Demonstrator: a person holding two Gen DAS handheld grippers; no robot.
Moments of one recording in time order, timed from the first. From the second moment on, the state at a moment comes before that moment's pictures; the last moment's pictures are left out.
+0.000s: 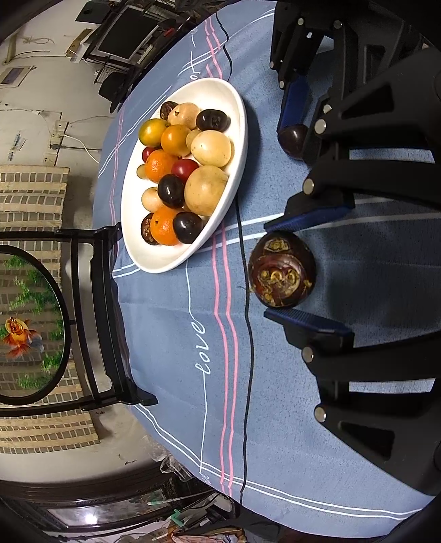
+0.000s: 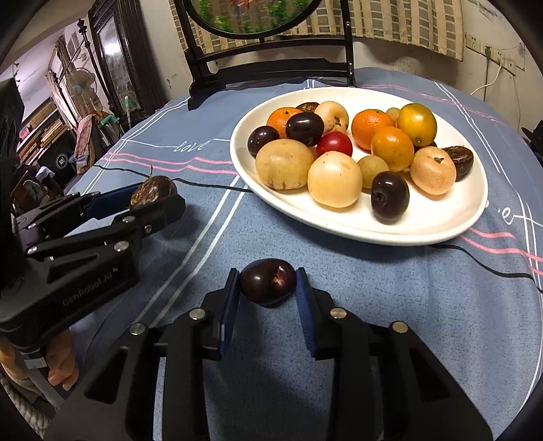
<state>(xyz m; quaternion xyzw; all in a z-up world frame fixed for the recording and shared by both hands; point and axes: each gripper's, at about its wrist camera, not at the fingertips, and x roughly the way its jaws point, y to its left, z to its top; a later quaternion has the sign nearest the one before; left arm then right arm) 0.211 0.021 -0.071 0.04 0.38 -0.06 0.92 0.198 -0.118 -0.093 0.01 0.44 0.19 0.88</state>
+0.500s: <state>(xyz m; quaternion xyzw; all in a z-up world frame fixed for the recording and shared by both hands) 0.205 0.006 -0.058 0.07 0.35 -0.05 0.93 0.174 -0.166 -0.051 0.07 0.37 0.16 0.91</state>
